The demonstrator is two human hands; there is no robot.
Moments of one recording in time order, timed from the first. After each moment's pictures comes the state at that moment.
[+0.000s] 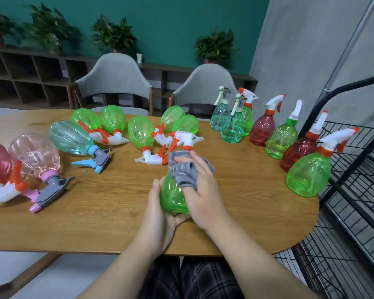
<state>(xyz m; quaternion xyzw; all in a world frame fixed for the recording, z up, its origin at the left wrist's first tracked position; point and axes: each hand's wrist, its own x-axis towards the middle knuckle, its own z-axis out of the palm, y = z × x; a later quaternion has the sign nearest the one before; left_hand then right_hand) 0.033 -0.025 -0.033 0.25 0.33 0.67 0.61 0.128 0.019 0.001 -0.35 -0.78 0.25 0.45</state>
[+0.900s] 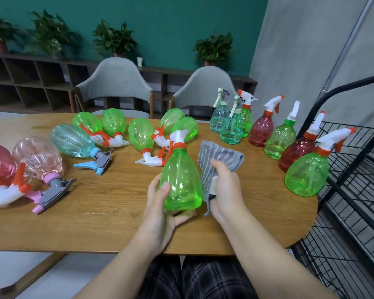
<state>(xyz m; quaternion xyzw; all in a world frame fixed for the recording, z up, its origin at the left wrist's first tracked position) 0.030 -0.023 -0.043 0.24 0.30 0.68 0.62 0.141 0.025 0.029 -0.40 -0.38 0.60 0.58</state>
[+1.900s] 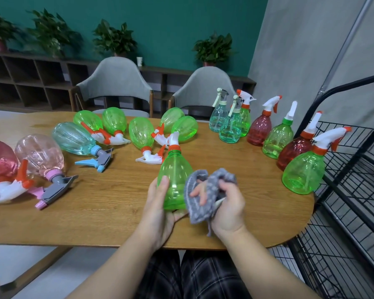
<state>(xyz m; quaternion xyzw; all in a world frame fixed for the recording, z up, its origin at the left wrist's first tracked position) 0.032 -0.024 -0.037 0.22 0.33 0.69 0.61 0.152 -0.005 0.006 -0.27 -0.45 0.60 0.60</state>
